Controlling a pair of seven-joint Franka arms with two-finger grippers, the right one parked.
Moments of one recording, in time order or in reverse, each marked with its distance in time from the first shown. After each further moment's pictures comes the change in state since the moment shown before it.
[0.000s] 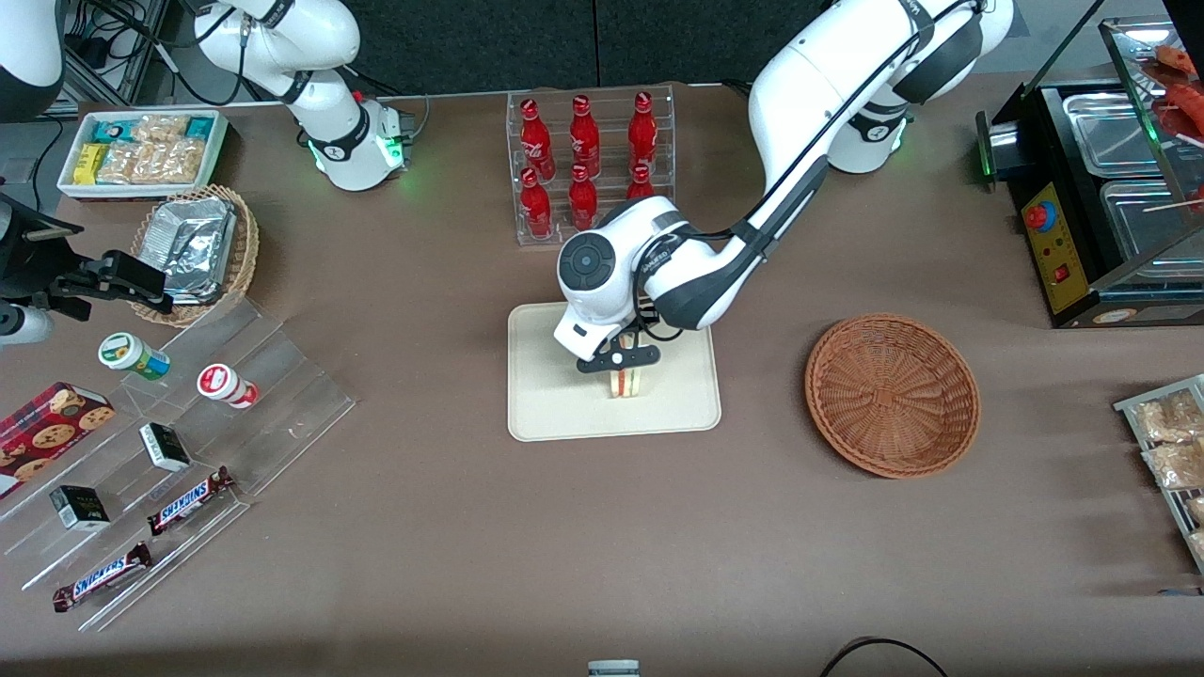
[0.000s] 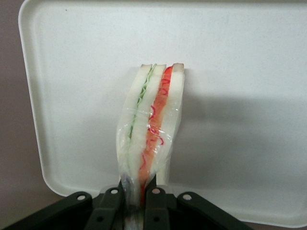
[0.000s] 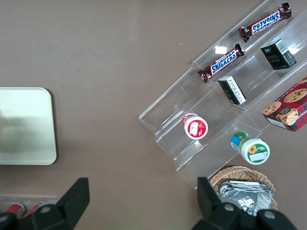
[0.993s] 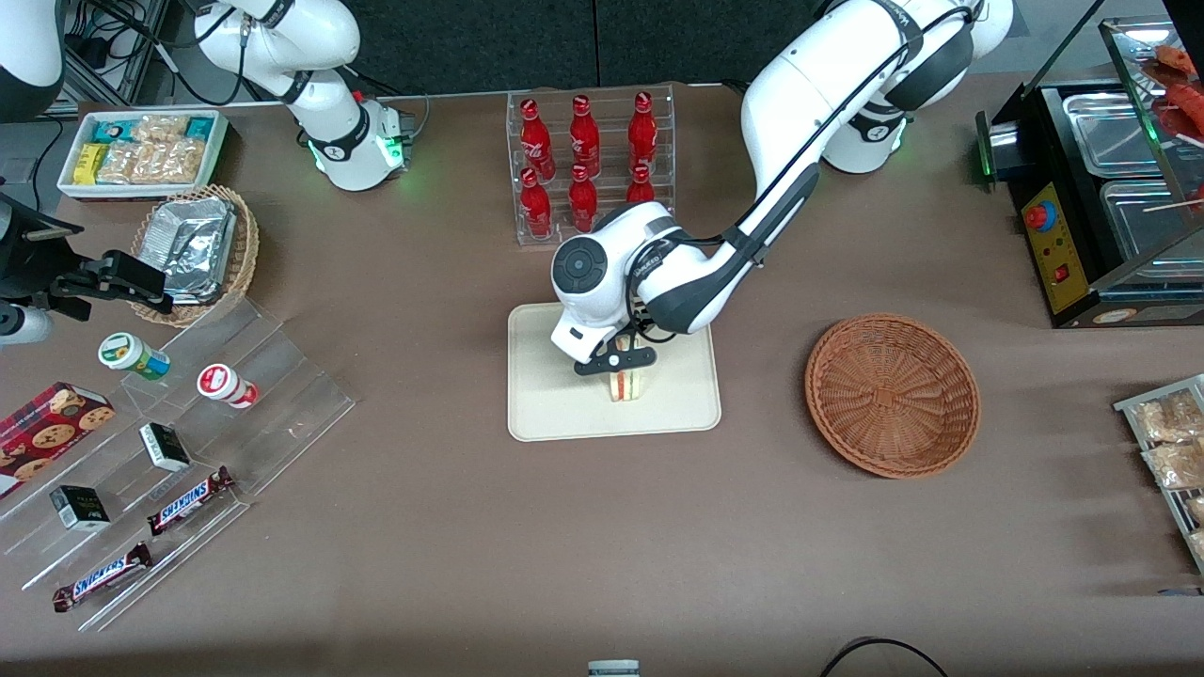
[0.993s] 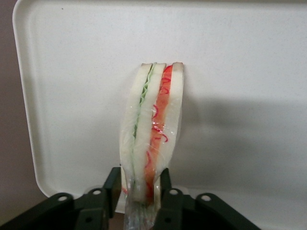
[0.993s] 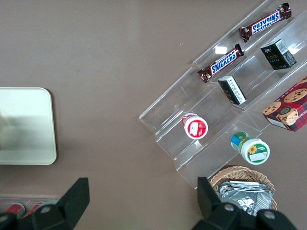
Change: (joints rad) arm -0.010 0.031 0.000 0.023 0.030 0.000 -0.033
